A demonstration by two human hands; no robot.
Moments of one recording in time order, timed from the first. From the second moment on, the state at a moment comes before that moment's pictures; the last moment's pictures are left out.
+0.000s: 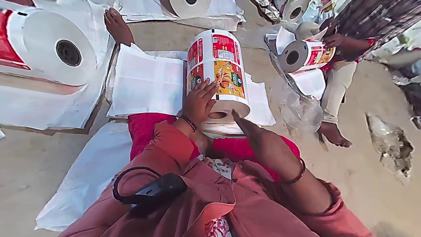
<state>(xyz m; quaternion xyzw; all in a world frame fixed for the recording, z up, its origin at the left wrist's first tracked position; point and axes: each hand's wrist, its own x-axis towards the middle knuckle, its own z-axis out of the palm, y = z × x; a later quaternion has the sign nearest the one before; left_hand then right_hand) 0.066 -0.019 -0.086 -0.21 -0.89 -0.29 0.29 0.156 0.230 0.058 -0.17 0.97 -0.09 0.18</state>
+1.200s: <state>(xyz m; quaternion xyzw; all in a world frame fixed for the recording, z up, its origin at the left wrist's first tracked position) 0.005 0.035 0.004 -0.33 -0.94 -0.07 0.08 0.085 0.323 -0.056 -0.05 0.64 -0.76 0.04</state>
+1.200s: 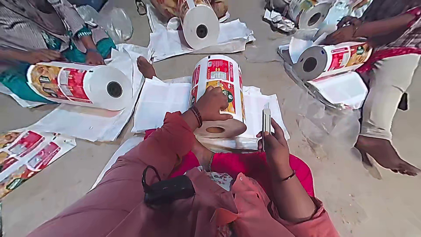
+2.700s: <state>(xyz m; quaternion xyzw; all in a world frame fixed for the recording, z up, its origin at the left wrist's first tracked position) 0.055 0.005 -0.059 -0.09 -0.87 -0.38 0.31 -0.165 0.128 0.064 -0.09 0.98 -0.14 0.05</state>
